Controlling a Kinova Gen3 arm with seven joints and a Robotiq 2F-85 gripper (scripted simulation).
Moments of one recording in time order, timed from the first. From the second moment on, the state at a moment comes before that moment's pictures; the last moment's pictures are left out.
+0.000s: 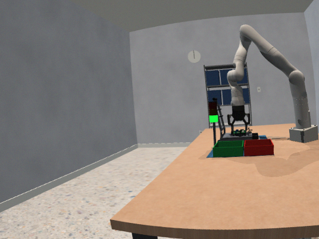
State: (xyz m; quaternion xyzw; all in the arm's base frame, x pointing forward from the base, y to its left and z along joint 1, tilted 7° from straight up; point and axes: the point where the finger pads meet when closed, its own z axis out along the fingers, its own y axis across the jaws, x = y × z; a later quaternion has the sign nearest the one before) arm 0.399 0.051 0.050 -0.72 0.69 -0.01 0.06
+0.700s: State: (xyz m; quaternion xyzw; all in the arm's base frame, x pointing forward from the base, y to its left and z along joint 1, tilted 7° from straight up) arm 0.398 0.051 0.055 -0.73 0.69 -0.01 0.06
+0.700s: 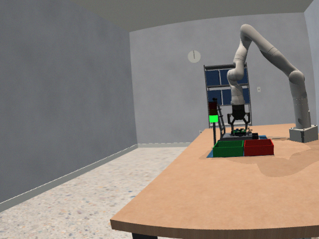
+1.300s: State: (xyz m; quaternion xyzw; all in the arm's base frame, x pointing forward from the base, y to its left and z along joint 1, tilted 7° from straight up) arm 0.398 0.051 0.059 -0.73 0.69 -0.01 0.06
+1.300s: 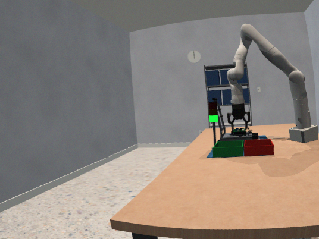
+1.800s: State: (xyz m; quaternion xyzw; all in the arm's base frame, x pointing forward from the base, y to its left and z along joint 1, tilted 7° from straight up) arm 0.397 0.051 0.062 -0.73 0.69 -0.01 0.06
